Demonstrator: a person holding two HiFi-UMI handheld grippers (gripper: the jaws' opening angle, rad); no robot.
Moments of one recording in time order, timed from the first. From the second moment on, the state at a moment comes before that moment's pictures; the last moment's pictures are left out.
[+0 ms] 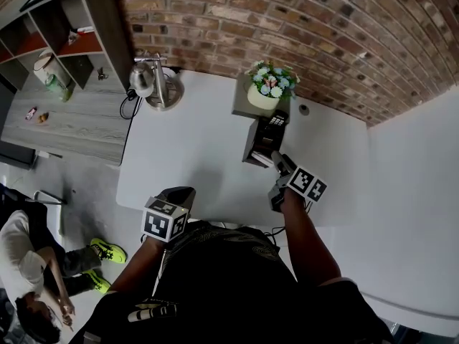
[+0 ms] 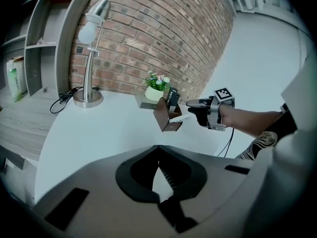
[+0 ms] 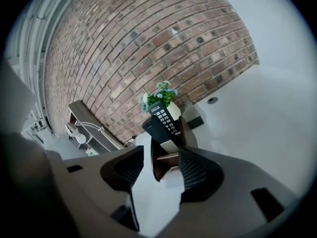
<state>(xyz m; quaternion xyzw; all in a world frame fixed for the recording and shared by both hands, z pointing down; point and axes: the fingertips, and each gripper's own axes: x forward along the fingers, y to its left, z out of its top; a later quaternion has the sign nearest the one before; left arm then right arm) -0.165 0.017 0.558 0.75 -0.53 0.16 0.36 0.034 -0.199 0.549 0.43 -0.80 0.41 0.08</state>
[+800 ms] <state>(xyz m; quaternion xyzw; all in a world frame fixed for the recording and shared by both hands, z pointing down) -0.111 0.021 0.539 0.82 -0.44 0.19 0.31 0.045 -0.068 0.484 0.37 -0.85 0.36 0.01</state>
